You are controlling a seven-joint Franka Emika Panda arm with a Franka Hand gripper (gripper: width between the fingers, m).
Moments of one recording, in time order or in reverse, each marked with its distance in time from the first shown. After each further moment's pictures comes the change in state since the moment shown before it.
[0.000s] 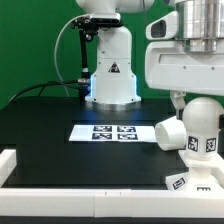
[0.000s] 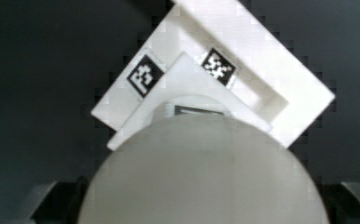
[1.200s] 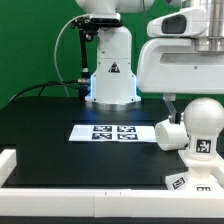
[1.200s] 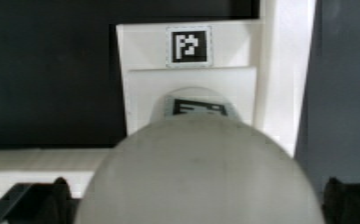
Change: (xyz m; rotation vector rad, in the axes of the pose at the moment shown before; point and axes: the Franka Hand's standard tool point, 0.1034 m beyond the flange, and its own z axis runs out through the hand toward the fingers) arm 0.000 -0.002 0.000 -0.057 0.044 -1.013
